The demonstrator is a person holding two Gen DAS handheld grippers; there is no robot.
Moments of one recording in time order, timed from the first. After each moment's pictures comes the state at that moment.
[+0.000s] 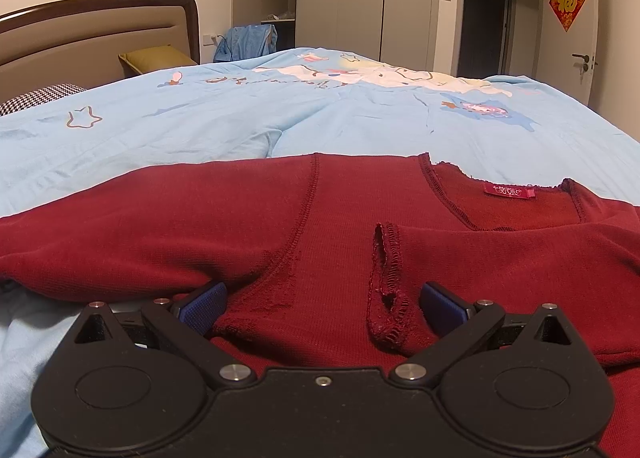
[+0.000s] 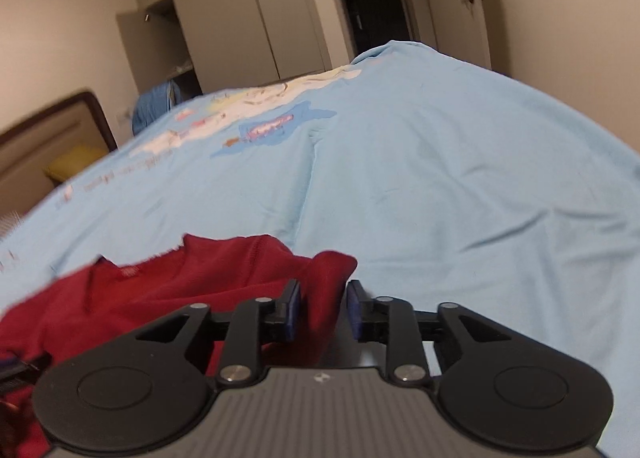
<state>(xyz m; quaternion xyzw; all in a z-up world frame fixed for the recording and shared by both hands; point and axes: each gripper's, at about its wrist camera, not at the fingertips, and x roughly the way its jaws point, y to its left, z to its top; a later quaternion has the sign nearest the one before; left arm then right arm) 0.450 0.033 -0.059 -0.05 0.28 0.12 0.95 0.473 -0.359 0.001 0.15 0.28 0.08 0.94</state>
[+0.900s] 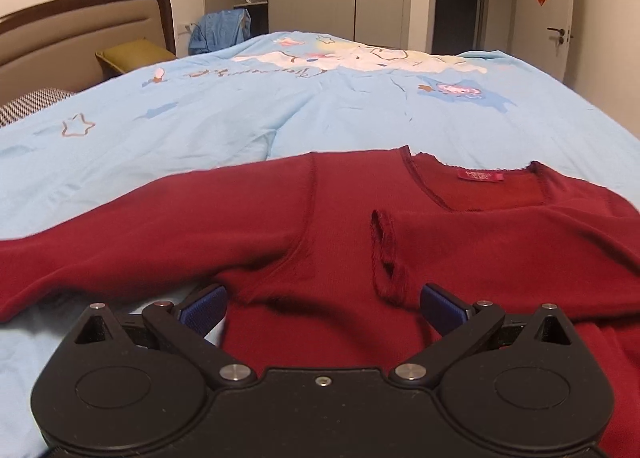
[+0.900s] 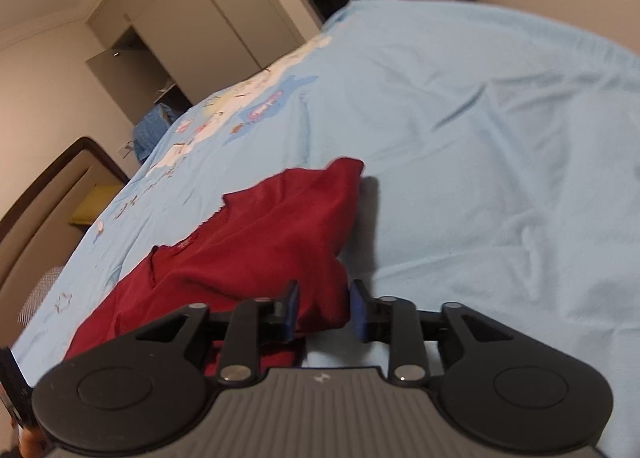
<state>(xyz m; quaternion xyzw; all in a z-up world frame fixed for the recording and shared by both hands) 0.407 0.047 -0.018 -0.04 0.32 0.08 0.94 0.386 -0.349 0.003 0.24 0.31 0.08 0.92</state>
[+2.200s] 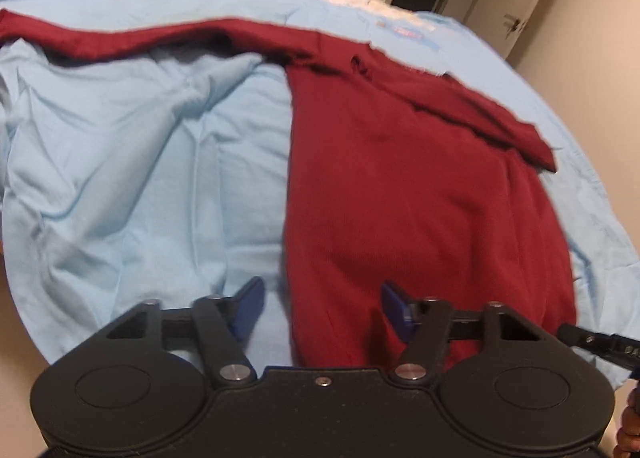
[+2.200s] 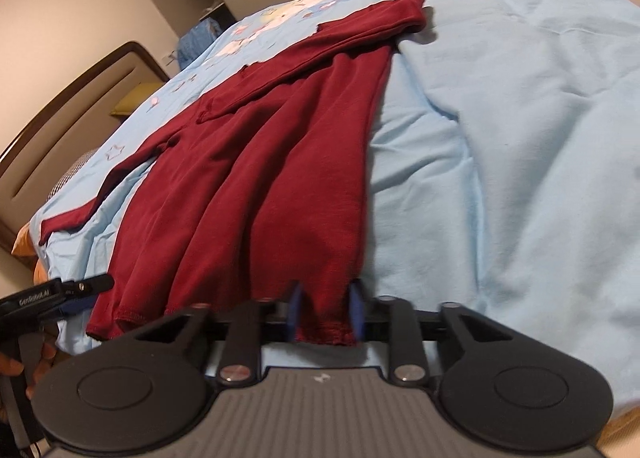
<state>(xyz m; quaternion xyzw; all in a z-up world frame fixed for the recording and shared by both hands) 0.165 0.087 -0.040 -0.14 0.41 -0.02 0.90 0.150 -0.255 -0.048 0.20 0.39 0.13 0.89</state>
